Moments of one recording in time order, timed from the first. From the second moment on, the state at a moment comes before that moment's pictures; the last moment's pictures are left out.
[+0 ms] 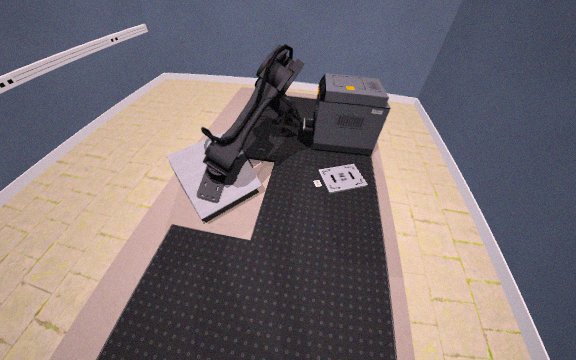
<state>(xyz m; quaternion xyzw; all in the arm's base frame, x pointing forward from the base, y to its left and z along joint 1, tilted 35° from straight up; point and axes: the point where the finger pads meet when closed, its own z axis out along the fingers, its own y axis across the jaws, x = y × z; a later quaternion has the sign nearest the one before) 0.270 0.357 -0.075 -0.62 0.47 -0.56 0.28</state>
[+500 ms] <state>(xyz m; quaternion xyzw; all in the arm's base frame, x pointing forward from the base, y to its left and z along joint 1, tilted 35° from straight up) 0.256 0.364 -0.070 -0.62 0.47 -0.56 0.28</state>
